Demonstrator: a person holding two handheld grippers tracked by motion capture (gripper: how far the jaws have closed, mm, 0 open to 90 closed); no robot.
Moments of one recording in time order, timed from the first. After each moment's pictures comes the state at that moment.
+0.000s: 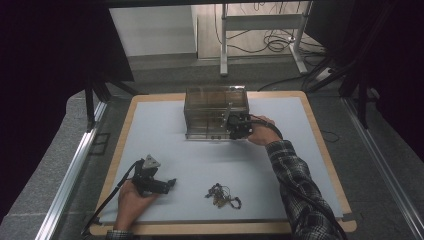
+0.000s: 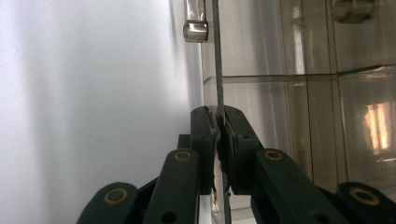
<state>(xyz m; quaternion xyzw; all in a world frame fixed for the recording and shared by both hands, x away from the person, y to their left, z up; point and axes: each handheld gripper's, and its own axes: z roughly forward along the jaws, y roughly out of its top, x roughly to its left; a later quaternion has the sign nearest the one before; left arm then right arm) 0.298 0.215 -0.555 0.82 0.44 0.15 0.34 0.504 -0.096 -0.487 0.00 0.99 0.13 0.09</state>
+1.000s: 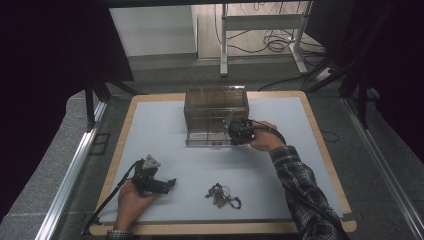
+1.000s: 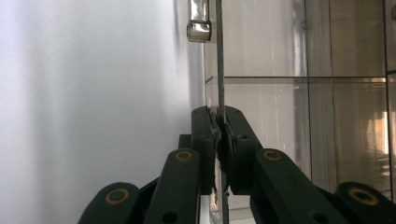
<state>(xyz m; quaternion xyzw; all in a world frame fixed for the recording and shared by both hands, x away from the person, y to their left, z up) 0.298 0.215 -0.555 0.82 0.44 0.15 0.34 0.480 -0.102 -0.488 -0.03 0.99 0.13 0.09</state>
